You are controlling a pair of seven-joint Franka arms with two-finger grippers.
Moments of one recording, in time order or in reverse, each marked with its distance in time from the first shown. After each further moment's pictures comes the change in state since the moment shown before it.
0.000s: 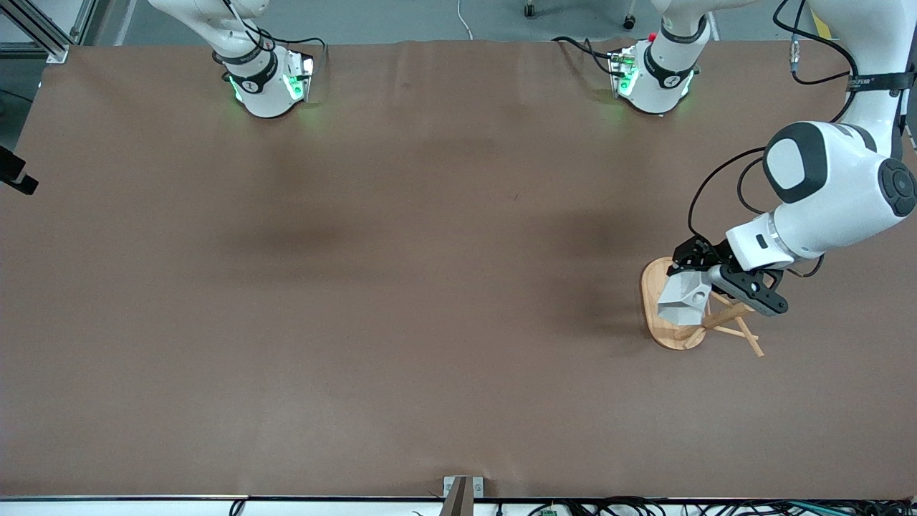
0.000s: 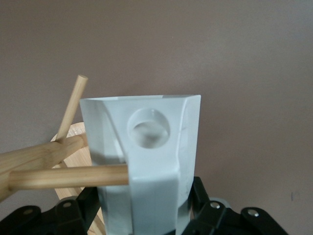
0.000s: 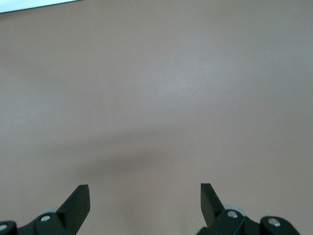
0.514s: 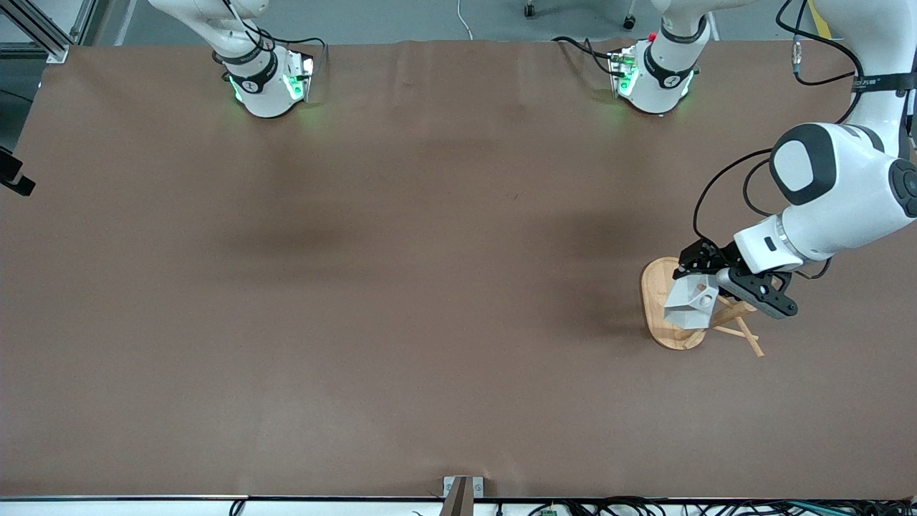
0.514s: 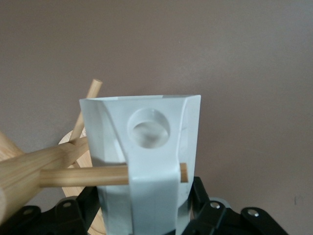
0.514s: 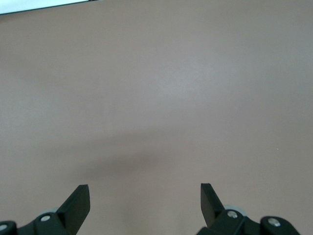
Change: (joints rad) left arm 0.011 0.009 0.005 0.020 -0.001 0.000 0.000; right arm 0.004 0.001 -0.003 -0.003 0.000 0.013 -0.006
